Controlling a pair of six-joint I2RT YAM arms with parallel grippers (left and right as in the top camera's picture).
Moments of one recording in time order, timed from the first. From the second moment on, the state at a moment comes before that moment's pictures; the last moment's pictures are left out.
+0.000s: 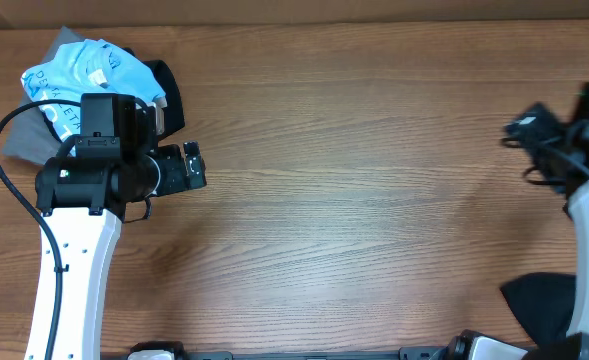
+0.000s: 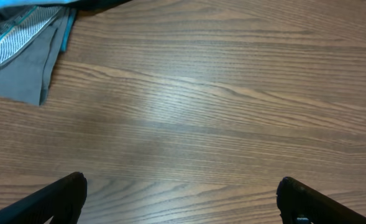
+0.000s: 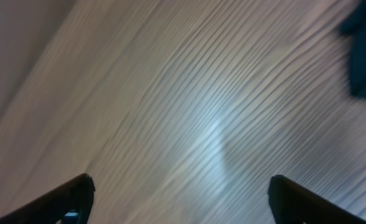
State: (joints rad) left arm 0.00 1.31 1.32 -1.11 0.14 -0.23; right arm -0.36 1.42 1.26 -0.78 0.00 0.59
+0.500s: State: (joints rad) left arm 0.00 1.31 1.32 -1.10 0.15 -0.23; right arm -0.66 1.82 1.26 -0.55 0.05 0.68
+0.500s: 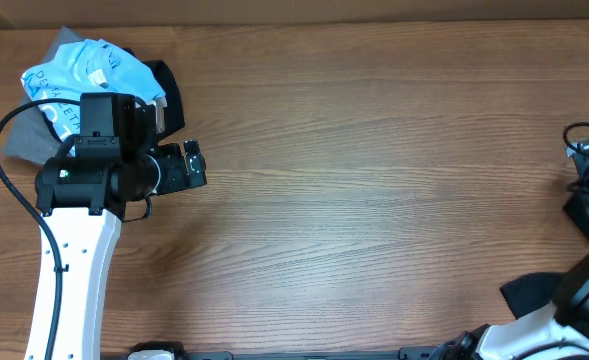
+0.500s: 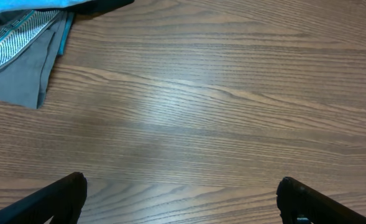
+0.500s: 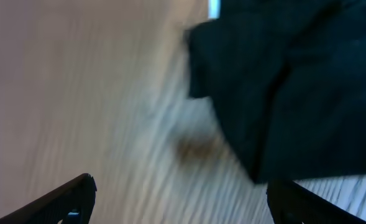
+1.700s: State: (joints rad) left arm 0.00 1.31 1.39 -1.14 0.12 -0.23; right arm -0.22 1.81 1.27 -0.56 -0.21 0.53
